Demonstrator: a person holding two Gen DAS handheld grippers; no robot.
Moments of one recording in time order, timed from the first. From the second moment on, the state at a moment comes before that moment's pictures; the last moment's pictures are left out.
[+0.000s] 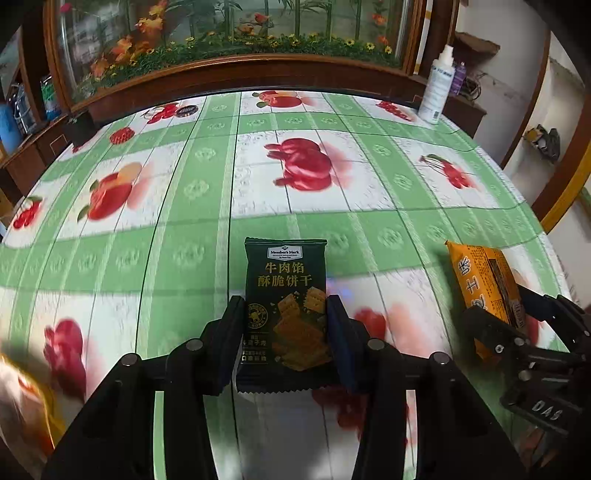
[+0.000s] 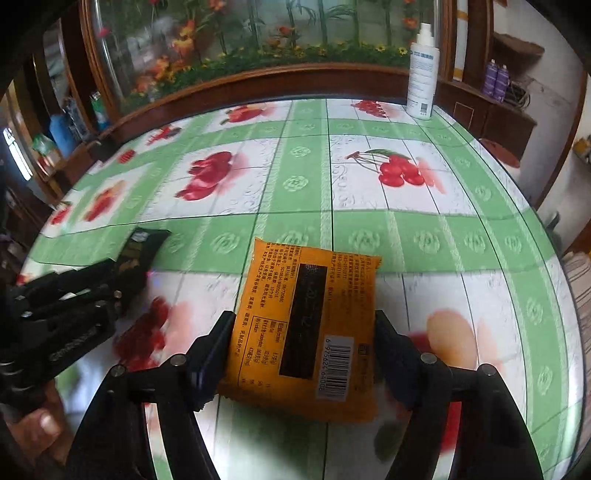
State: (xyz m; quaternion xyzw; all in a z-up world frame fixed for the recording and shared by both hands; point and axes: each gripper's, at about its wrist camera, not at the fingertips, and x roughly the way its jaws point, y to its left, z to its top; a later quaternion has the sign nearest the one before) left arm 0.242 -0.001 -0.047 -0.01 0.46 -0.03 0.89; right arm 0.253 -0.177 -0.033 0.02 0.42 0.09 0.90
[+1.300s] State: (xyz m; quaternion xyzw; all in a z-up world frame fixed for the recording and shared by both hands) left arm -0.001 0.107 0.010 -0.07 0.34 0.09 0.93; right arm 0.072 -0.081 0.010 0.03 0.37 0.32 0.88
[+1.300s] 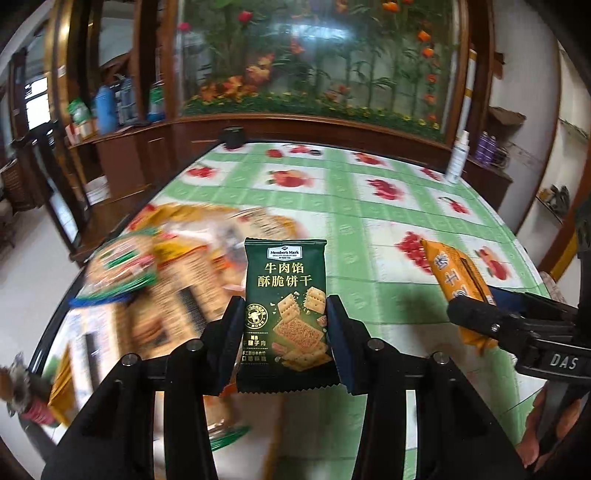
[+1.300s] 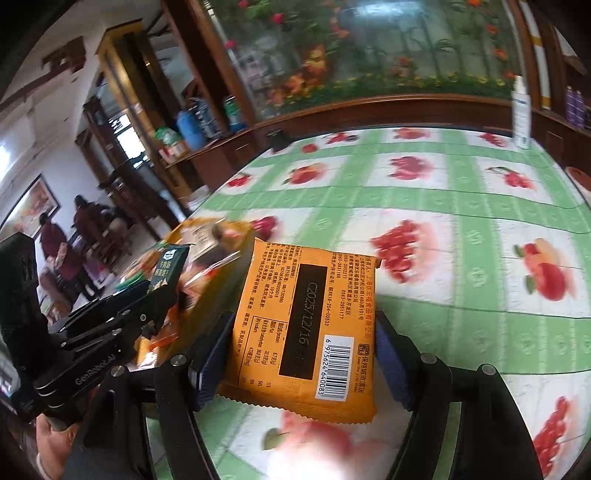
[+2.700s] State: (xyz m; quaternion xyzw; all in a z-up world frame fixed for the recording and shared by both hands) left arm -0.018 0.166 -0.019 -0.10 0.36 0.14 0.92; right arm 0.074 0.082 0.032 -0.04 0.35 0.43 0.84
